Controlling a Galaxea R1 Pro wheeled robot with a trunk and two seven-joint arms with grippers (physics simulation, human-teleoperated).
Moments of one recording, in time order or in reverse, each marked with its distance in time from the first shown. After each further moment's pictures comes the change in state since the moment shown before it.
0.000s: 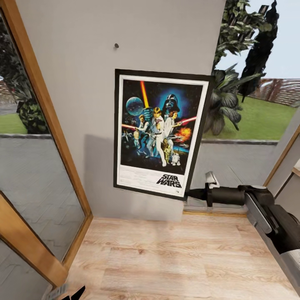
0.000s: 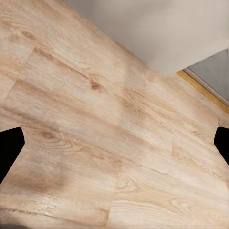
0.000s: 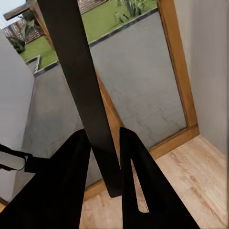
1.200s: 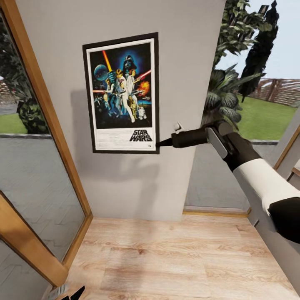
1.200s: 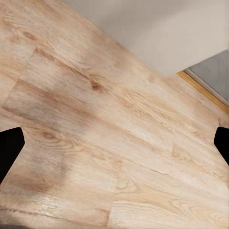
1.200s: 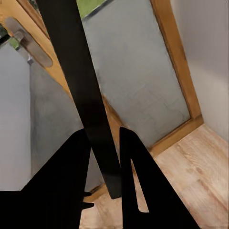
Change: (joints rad) left arm 0.001 0.002 0.003 0.000 0.000 -0.001 0.000; right arm -0.691 0.272 0.238 0.472 0.003 0.369 -0.152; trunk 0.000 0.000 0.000
